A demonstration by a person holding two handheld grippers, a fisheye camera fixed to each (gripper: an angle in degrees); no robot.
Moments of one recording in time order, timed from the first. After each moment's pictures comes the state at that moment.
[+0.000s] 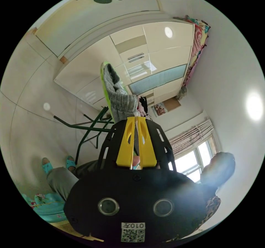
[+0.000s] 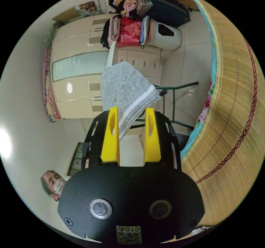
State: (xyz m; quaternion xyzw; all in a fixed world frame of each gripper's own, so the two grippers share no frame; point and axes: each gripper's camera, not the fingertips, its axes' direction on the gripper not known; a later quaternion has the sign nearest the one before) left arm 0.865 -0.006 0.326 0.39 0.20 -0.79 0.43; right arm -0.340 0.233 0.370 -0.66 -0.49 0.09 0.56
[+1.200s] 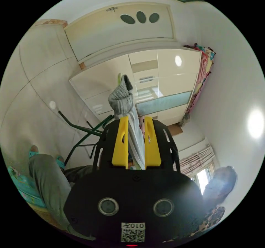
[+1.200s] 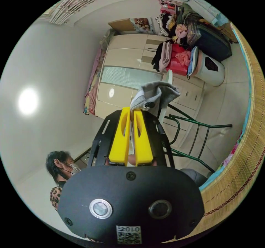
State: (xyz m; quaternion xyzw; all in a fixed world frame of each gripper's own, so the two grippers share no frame) left arm 0.921 -0.070 0.315 0.42 0.10 -0.84 0.34; right arm -0.271 0.098 0.292 -0.48 -0.67 0.13 0.55
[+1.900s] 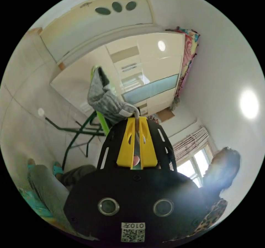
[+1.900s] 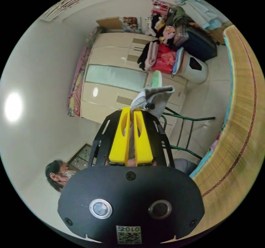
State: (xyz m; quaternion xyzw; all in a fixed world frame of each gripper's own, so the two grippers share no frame) left arm 0.888 -0.114 0.280 0.45 0.19 -0.79 0.38; right arm -0.218 -0.017 0.213 -0.51 -0.61 0.10 0.60
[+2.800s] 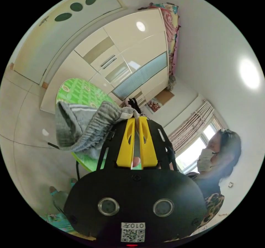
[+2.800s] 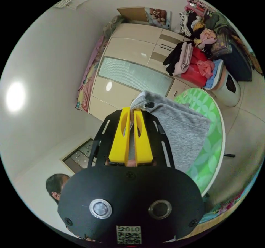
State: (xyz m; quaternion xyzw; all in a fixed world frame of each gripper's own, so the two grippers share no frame) left arm 0.697 -0.188 0.175 0.40 0.13 -0.73 0.54; right arm -0.567 -0.199 0.186 -0.47 -0.68 0.04 0.56
